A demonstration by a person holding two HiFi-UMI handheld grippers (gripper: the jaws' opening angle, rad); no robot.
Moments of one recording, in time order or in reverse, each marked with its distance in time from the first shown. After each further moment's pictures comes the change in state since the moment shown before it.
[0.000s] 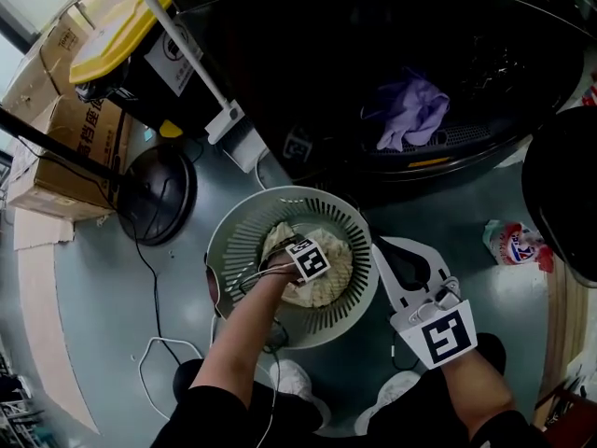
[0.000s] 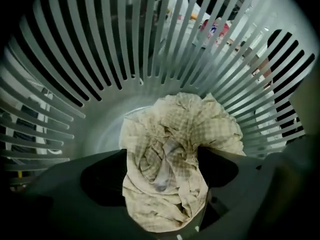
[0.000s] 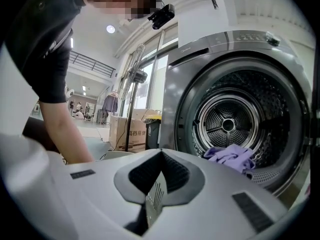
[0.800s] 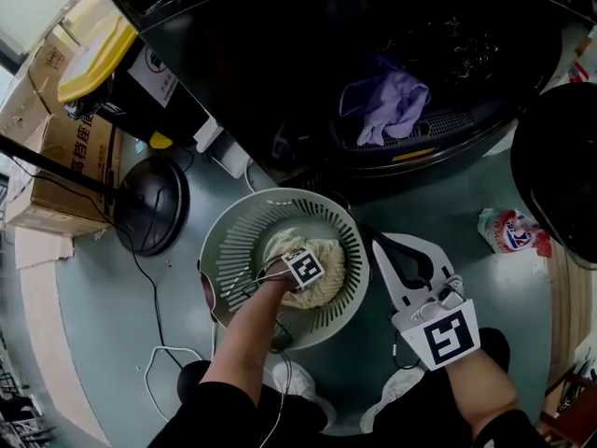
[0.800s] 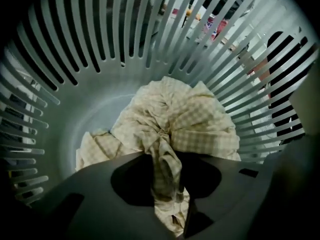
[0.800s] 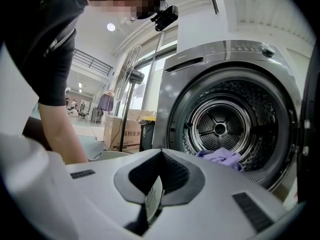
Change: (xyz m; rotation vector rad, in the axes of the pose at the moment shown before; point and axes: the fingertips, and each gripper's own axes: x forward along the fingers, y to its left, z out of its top) left arm 0.023 -0.030 -0.010 -0.019 0.026 -0.090; right arm -0.023 -0.016 0.007 -0.021 -0.009 -0.068
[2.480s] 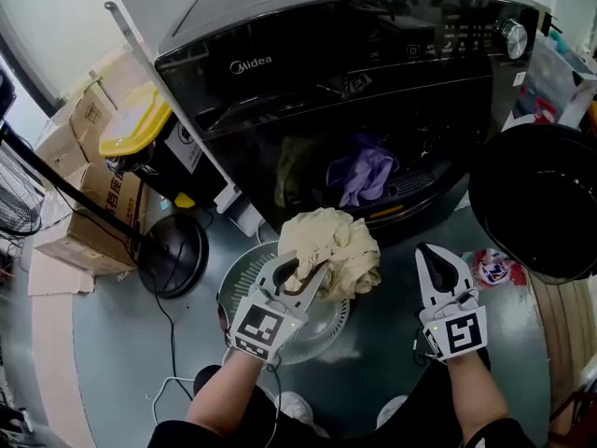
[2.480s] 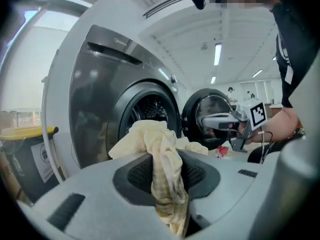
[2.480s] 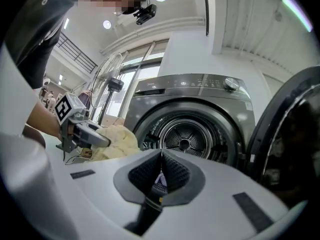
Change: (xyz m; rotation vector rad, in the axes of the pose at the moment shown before) left arm -0.471 -0.106 0.154 0.040 -1.224 0.506; right arm -0.097 -0.103 0.054 -0.043 -0.057 -0.282
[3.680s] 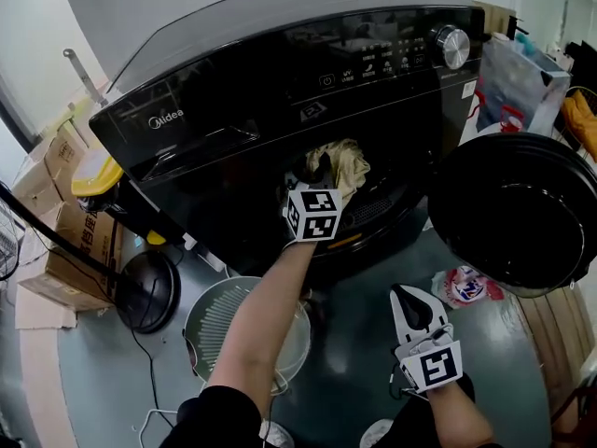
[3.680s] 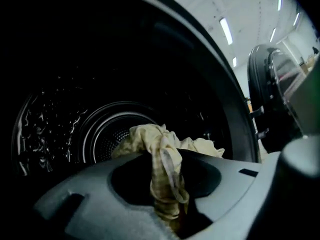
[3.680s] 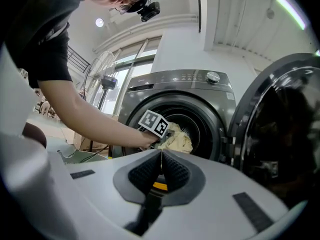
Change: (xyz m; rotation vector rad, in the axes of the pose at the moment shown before) left arm 0.274 0.110 0.088 0.165 -0.084 0.438; right arm -0.040 -0.035 -0.039 0.038 0.024 -0.050
